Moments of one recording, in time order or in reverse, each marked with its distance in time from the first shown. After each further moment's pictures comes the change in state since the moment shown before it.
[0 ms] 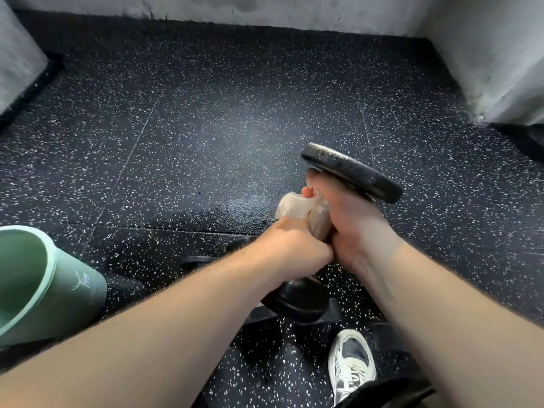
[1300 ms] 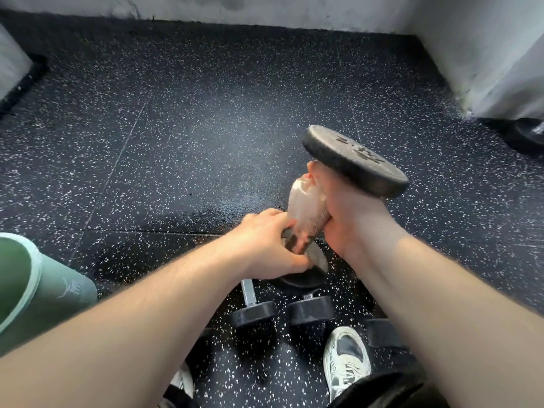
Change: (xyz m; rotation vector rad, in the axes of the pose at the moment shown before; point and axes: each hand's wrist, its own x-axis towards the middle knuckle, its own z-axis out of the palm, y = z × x) left_hand 0.009 -0.015 -0.024 0.501 -0.218 0.034; right_hand -0.001 -0.014 -0.006 -0.037 -0.011 -0.044
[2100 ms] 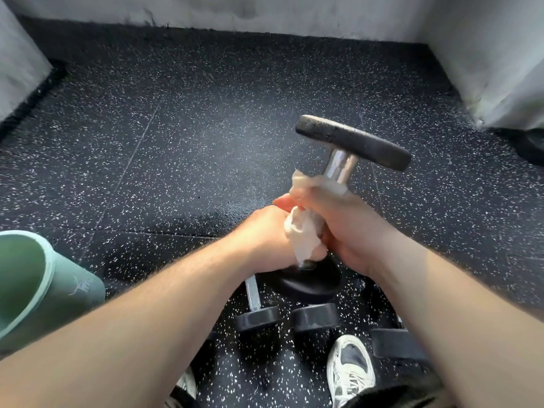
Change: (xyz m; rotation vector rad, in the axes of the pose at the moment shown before) left_hand -0.004 0.010 -0.011 -0.368 0.044 -0.096; right_hand -0.004 0.005 -0.010 -0.202 -0.384 -0.070
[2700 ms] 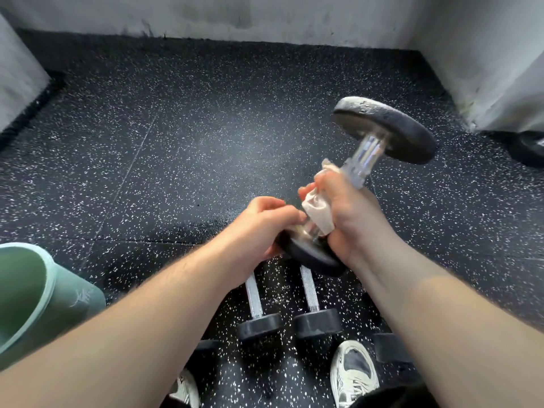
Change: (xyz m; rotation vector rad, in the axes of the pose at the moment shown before) left_hand 0.001 -0.008 -0.007 -0.852 0.036 -0.077; right_hand 0.015 -0.008 0.008 0.231 0.425 -0.098
